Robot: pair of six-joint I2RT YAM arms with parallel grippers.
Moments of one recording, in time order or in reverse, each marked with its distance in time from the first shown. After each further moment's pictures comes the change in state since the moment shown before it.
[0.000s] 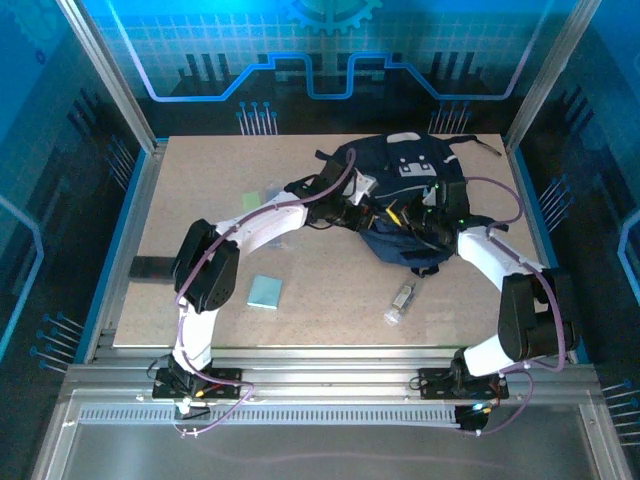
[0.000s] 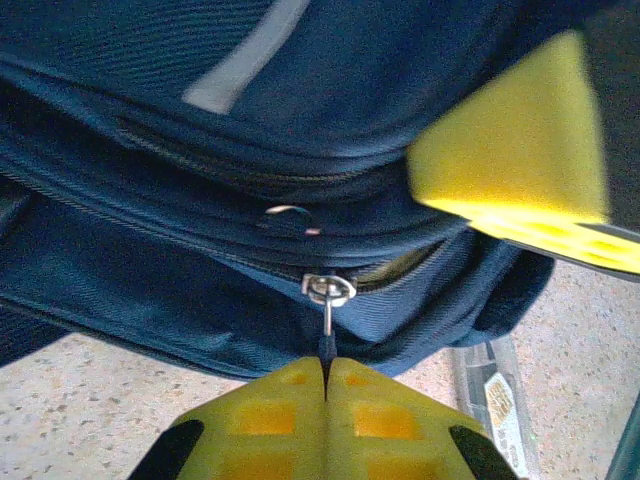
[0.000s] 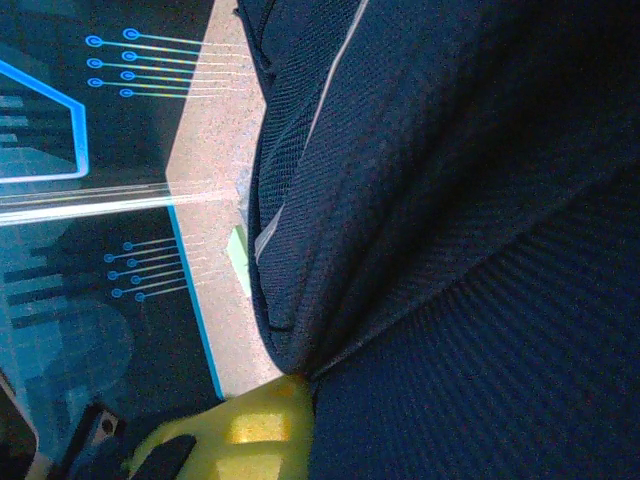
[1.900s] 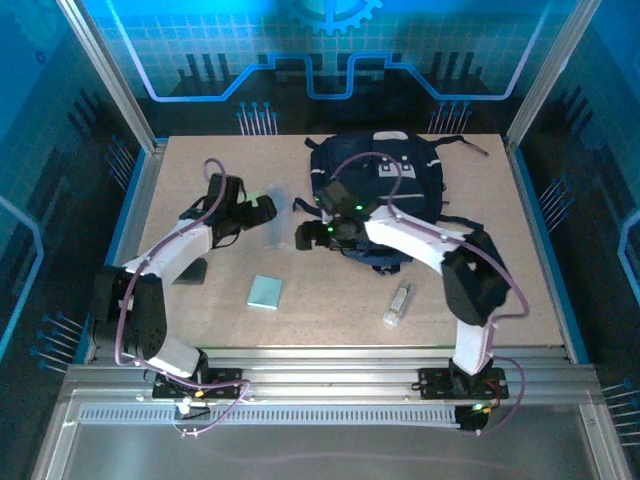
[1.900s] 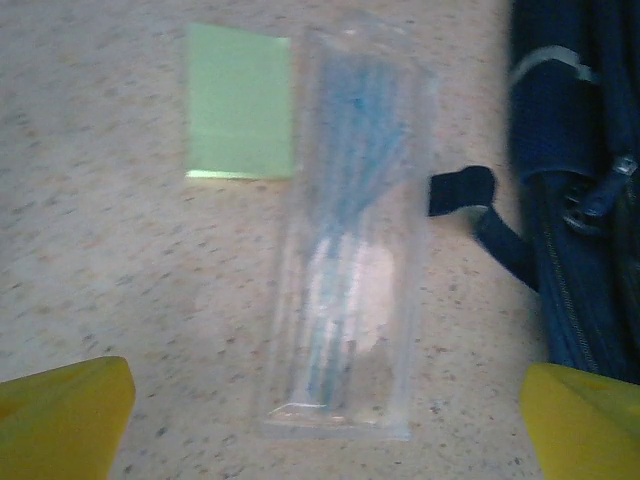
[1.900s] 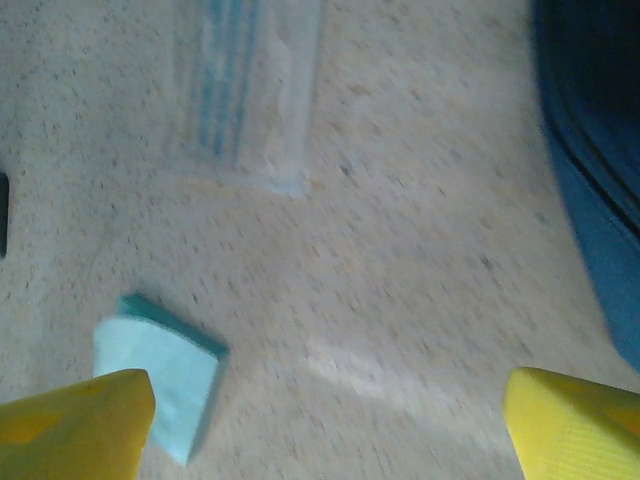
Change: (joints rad) left arm 0.468 -0.528 -0.669 0.134 -0.314 -0.351; right arm 0.597 0.444 0.605 -0.553 0.368 -0.415
